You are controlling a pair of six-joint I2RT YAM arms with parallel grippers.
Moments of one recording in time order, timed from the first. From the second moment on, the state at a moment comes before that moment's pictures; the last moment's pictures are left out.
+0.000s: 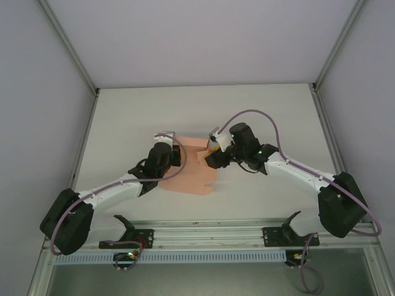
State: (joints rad) left arm -0.73 1.25 0.56 0.19 -0.32 -0.39; right arm 0.61 1.40 0.90 -0.19 -0.34 0.03
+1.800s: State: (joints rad) left arm -0.78 1.33 0.65 0.13 -0.37 -0.52; right arm 0.77 1.60 0.86 0.23 0.51 0.33
